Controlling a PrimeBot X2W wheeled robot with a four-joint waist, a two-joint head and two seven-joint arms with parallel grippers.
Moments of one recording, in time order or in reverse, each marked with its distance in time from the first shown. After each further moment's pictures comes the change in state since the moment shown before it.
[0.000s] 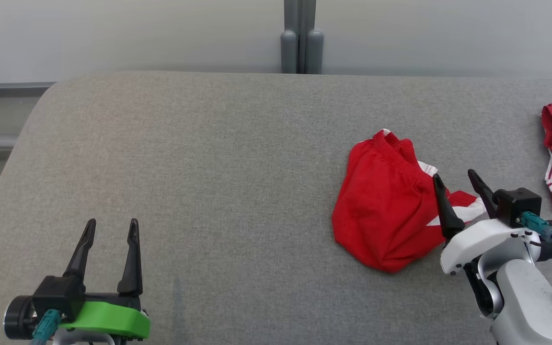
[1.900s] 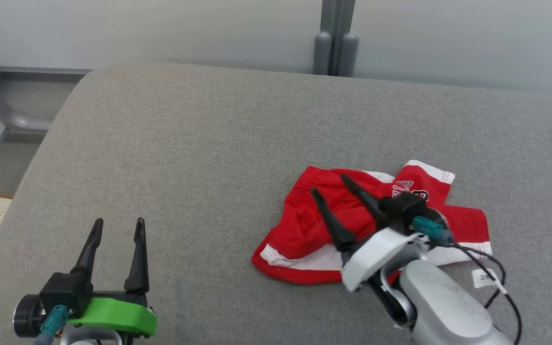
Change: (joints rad) left arm -0.022 -0.025 -0.005 0.040 -0.001 -0.001 0.000; right arm -0.116 0.113 0.436 0.025 0.171 0.000 -0.063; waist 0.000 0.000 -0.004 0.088
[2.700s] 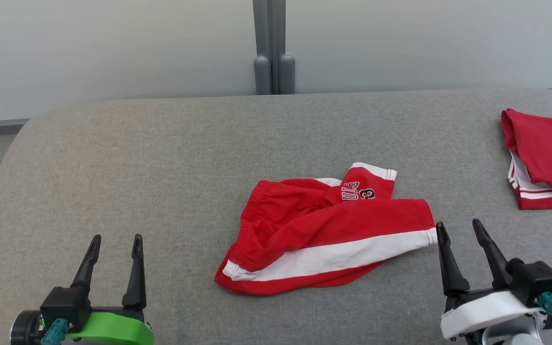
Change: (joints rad) left arm 0.046 0.004 0.016 0.001 0.022 0.000 0.000; right arm 0.443 -0.043 -0.473 -0.361 -0.159 0.000 0.000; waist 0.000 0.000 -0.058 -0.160
